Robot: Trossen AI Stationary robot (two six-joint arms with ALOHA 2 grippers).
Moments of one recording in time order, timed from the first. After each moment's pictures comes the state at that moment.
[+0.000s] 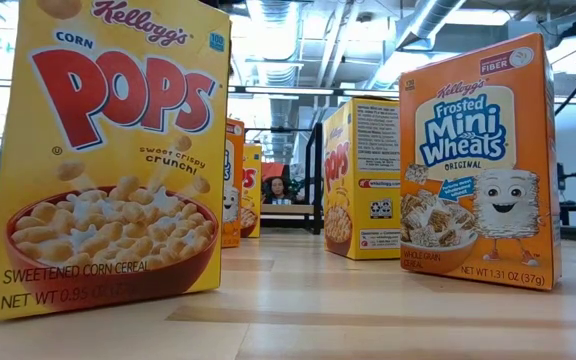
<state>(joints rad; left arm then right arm) 0.21 1.38 1.31 -0.79 0.13 0.09 -0.38 1.42 2.26 -1.53 -0.10 -0.29</state>
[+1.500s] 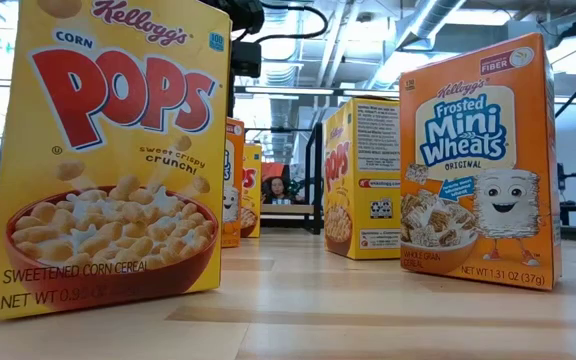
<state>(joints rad) 0.31 1.57 1.30 -0.82 0.07 0.13 -0.38 1.41 2.26 -1.54 -0.10 -0.31</state>
